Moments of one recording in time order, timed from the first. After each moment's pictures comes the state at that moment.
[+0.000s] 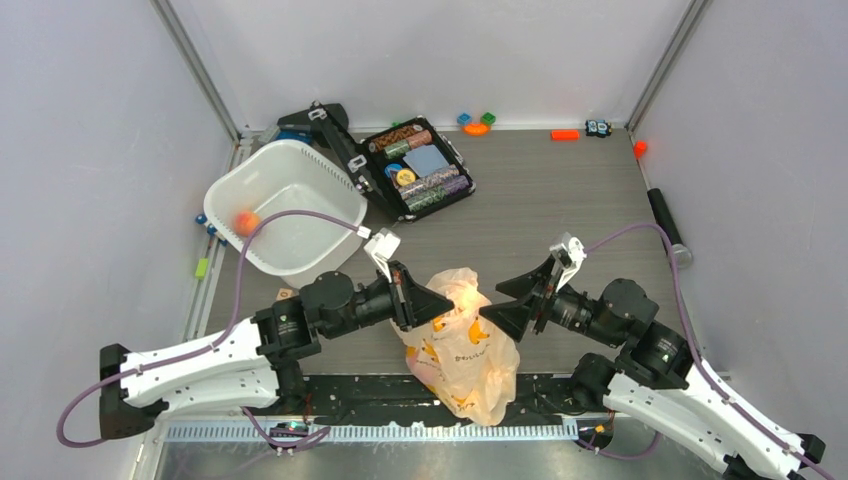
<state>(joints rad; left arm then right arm) -1.21 0.81 0.73 0.00 -0.05 -0.81 0.87 0.38 0.62 -0.30 -0.21 0.47</state>
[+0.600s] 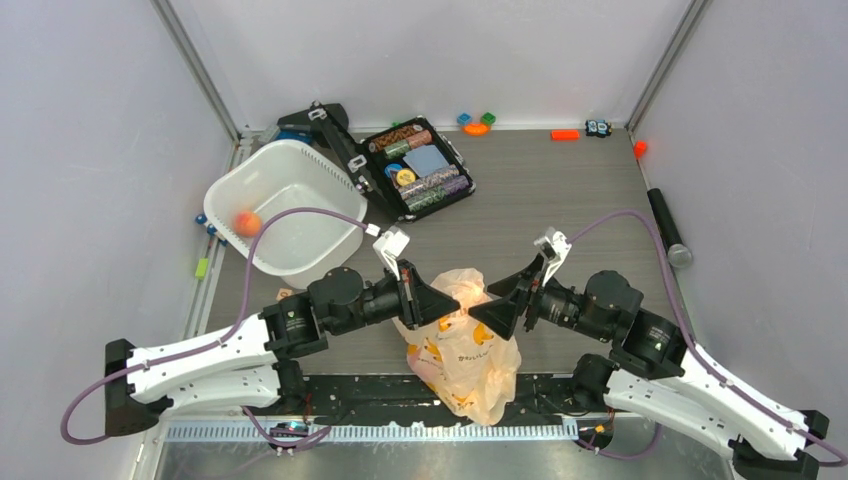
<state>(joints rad) -1.20 0.87 0.76 0.00 -0.02 -0.82 0.94 0.48 0.70 -0.35 -0.13 0.51</state>
